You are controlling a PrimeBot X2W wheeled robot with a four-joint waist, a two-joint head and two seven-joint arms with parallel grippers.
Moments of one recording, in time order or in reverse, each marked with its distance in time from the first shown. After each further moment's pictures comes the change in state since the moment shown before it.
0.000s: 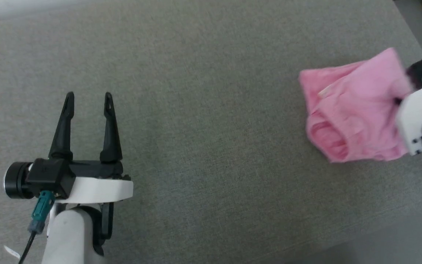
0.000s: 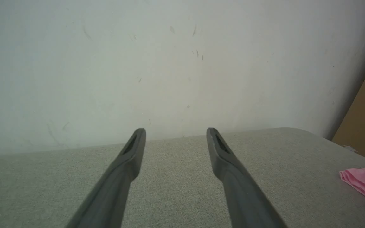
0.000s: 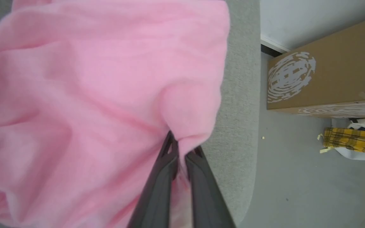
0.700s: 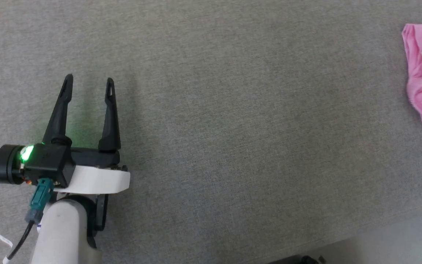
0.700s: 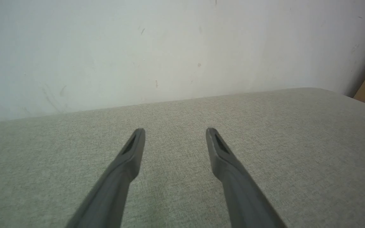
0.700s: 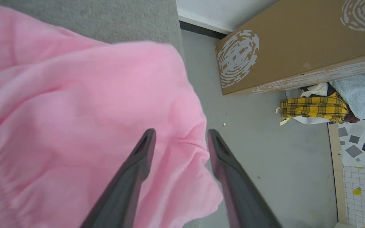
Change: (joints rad) left arm -0.039 0.056 -0.034 -0.072 0.045 0.000 0.083; right arm -0.235 -0.077 -0.163 0.482 -0.100 0.000 -0.303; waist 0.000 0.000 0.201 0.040
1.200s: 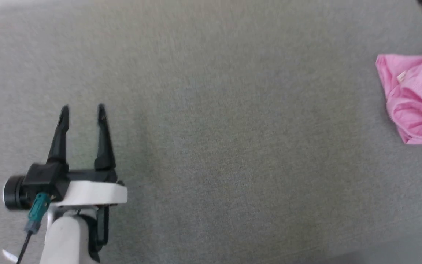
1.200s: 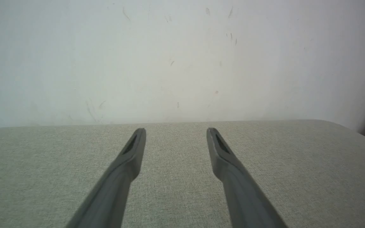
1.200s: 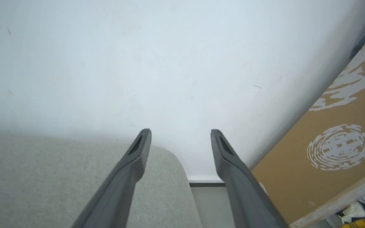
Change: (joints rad) left arm 0.053 -0.034 0.039 0.124 -0.088 0.037 -0.070; right arm -0.051 0.051 -0.061 -0.197 0.094 0.000 -0.344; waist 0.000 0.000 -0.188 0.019
